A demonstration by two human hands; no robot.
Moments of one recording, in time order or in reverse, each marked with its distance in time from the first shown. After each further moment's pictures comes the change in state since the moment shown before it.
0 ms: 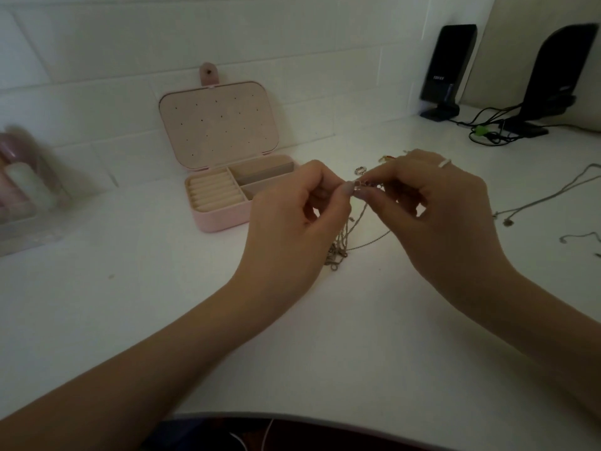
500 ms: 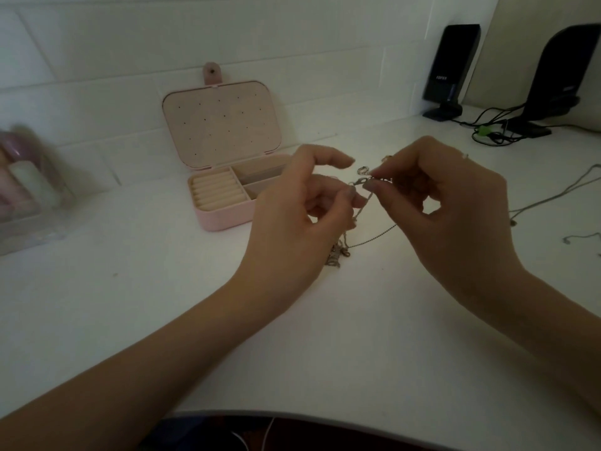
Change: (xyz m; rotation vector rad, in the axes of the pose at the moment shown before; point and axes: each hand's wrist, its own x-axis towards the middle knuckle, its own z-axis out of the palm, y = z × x) left_hand 0.000 -0.001 -0.001 -0.161 -0.067 -0.060; right_hand -0.002 -0.004 -0.006 0.046 0.062 -0.038
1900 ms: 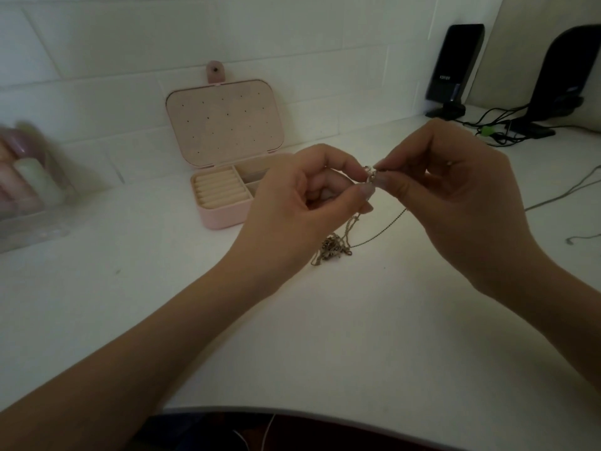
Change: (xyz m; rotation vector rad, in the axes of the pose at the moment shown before) left_hand 0.009 0.012 -0.008 -0.159 -0.131 -0.053; right_hand 0.010 -0.002 -0.007 0.305 -0.095 0.130
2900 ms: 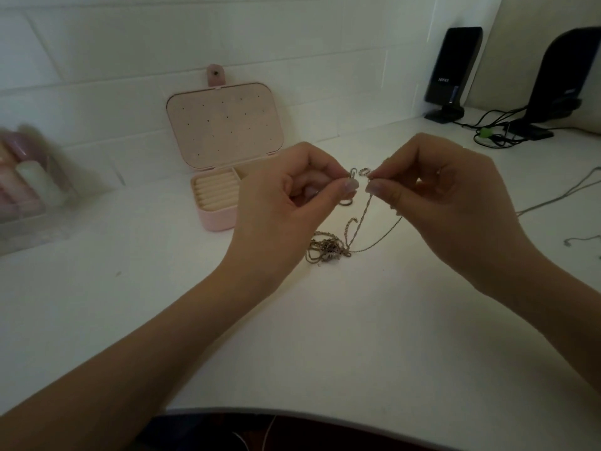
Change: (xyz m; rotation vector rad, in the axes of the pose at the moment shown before) left_hand 0.000 -0.006 -0.002 0.129 0.202 0.059; right_hand 0.002 0.000 0.000 -0.037 -0.044 0.126
